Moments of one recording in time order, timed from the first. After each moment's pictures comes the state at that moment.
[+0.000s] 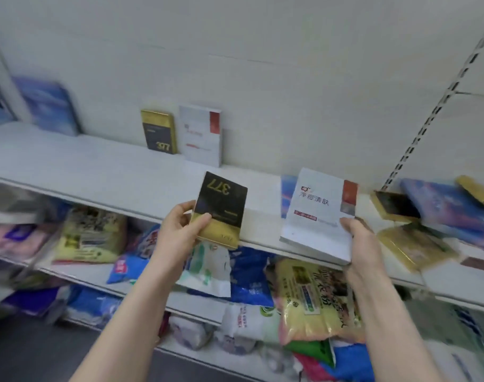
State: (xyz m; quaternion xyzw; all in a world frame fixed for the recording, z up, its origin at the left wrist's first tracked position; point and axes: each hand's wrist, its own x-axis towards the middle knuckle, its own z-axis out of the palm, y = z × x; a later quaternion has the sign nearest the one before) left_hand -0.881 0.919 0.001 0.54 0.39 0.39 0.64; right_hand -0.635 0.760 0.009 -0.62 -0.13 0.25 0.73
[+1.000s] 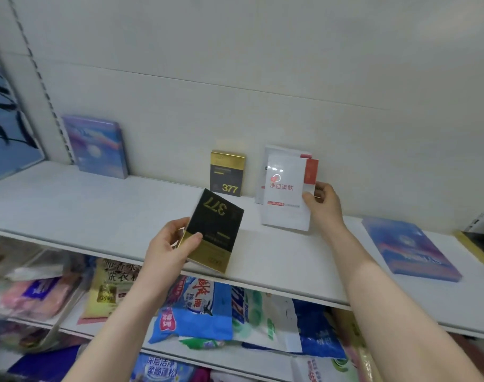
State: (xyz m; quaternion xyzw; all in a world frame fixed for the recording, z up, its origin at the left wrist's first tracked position) left_hand -1.041 1.147 0.012 0.63 0.36 0.35 0.59; right_hand -0.717 1.072 0.020 -0.73 -0.28 0.11 0.61
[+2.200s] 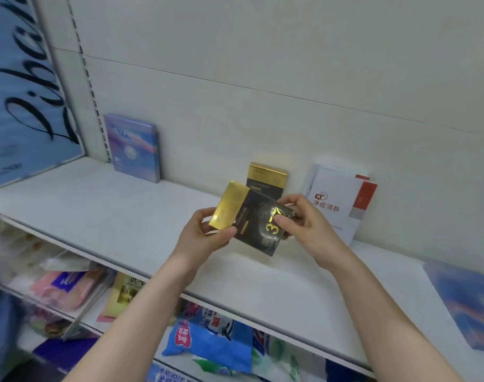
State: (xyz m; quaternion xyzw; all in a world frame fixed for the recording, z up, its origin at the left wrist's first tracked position) left_hand -1.003 1.231 0.007 0.56 0.35 0.37 0.66; right_hand -0.795 1.139 0.043 -0.61 -0.52 0.31 0.52
